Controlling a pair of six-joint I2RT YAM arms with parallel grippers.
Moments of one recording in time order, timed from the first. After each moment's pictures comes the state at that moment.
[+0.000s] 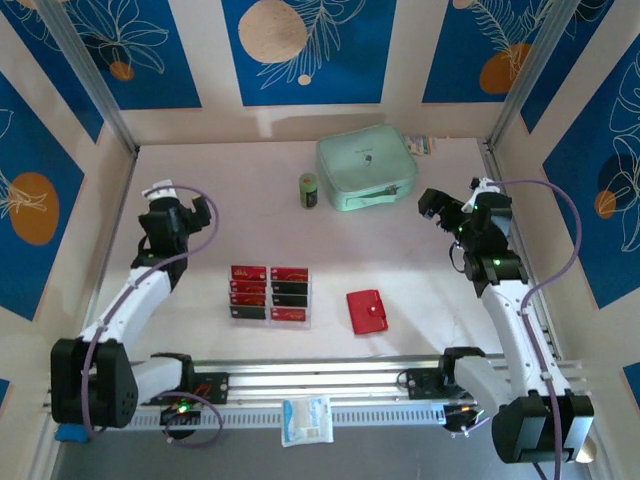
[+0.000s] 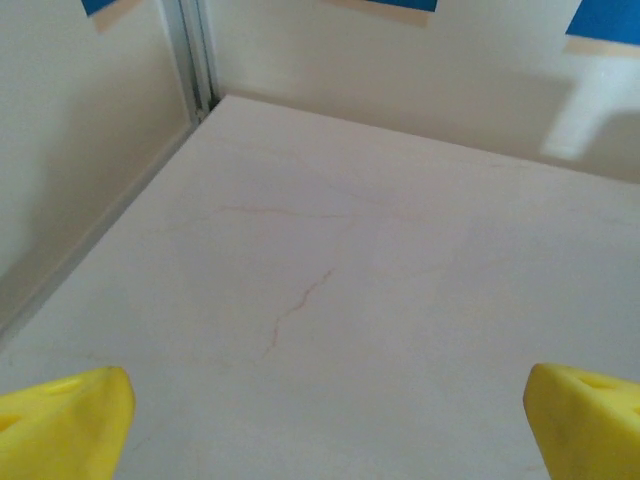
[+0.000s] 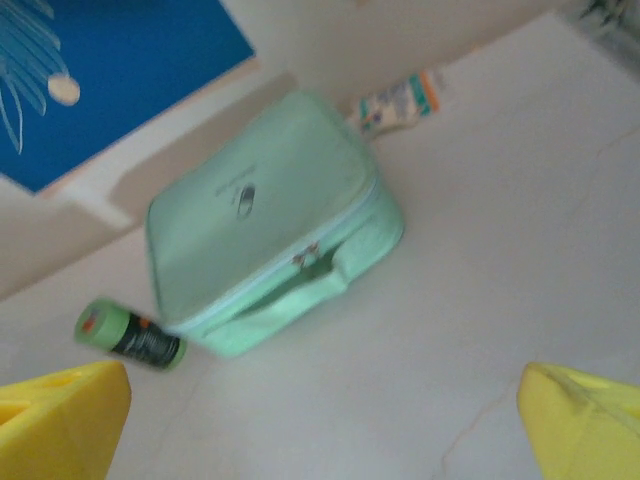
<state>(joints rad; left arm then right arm) -0.07 1.14 0.72 -0.01 -0.31 -0.26 0.01 0.92 0.83 -0.36 -0.11 0.49</state>
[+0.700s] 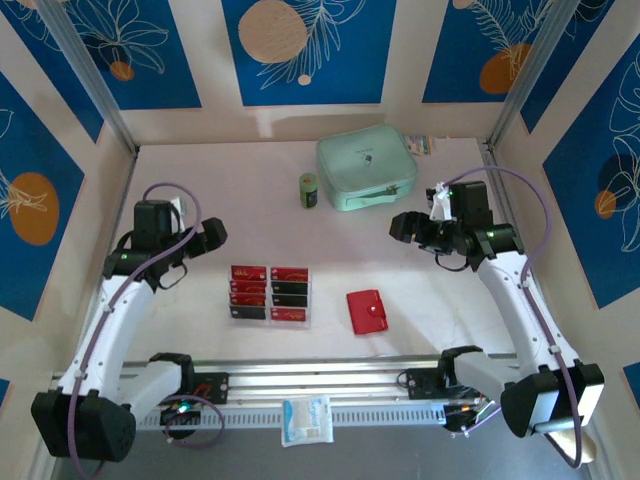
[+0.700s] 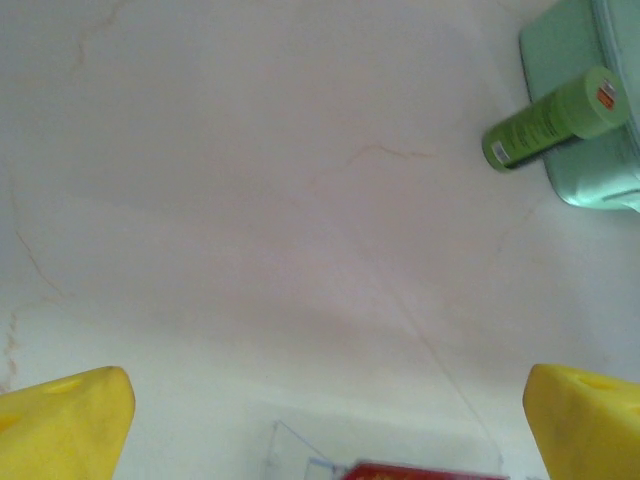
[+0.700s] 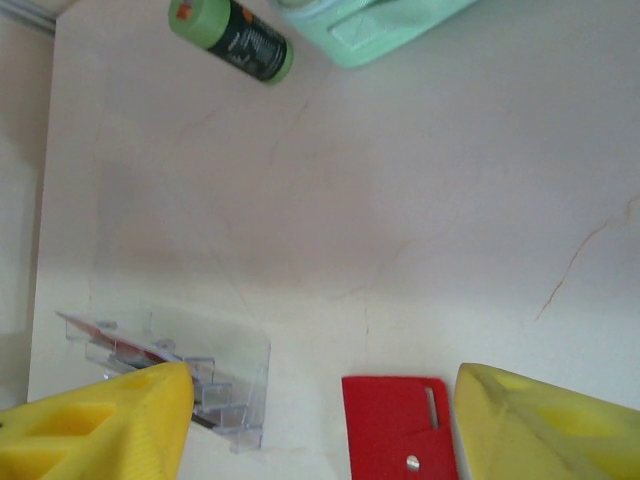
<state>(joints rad) -0.07 0.98 0.91 -0.73 0.16 -0.44 0.15 1.08 1.05 -0.85 -0.43 0.43</state>
